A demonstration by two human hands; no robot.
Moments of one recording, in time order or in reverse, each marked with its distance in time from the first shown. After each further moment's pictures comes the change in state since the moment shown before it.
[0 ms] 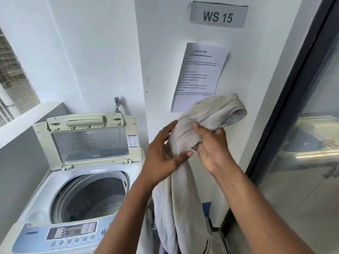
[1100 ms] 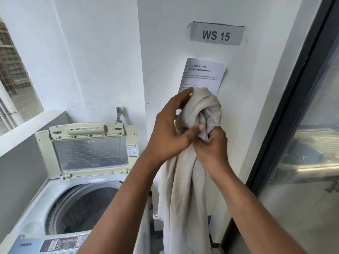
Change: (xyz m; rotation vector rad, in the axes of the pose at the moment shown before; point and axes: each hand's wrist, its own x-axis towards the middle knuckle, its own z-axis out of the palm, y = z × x) left_hand 0.060 0.080 -0.006 0.084 0.066 0.320; right_hand 0.003 -0.016 0.003 -0.765 0.052 -0.511
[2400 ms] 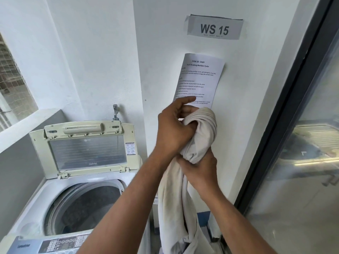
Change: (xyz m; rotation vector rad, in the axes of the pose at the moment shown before) left_hand 0.010 -0.020 0.031 -0.175 0.127 -0.162; right_hand -0.048 0.037 0.015 -0.101 -0.028 0.206
